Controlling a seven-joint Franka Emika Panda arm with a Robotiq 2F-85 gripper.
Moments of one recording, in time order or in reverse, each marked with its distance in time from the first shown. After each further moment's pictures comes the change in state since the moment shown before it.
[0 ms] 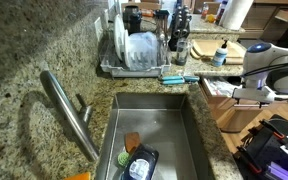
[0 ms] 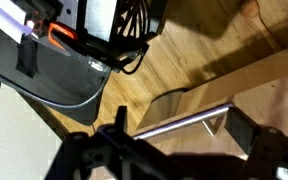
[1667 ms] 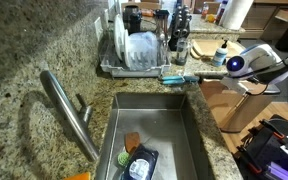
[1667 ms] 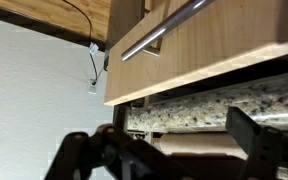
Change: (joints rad) arm 0.091 0.304 -0.173 0.351 -0.875 -0.266 1.046
